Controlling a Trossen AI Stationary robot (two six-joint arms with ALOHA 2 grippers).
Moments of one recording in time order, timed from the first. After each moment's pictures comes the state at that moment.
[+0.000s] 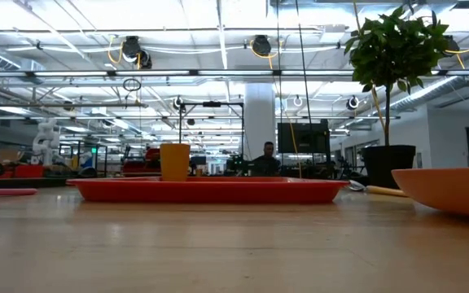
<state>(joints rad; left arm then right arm) -0.53 1.49 1.26 -0.20 -0.45 -0.19 0.87 1.21 1.06 -0.65 0.19 0.96</state>
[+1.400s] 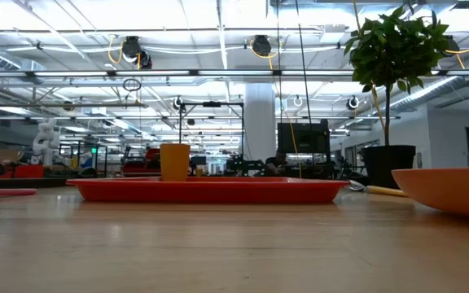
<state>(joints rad) -0.50 1.50 1.26 -0.15 -0.45 -0.14 1.10 1.48 1.11 -0.80 -0.07 1.02</state>
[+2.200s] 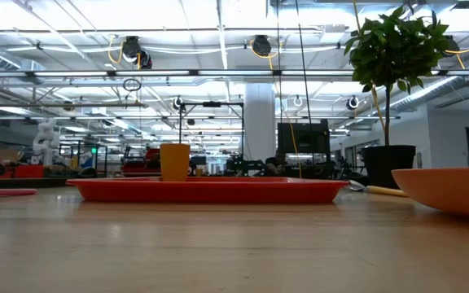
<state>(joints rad) -0.50 1.51 1.26 -0.17 -0.45 -0.18 1.10 1.54 0.98 -0.68 0.08 0.80</state>
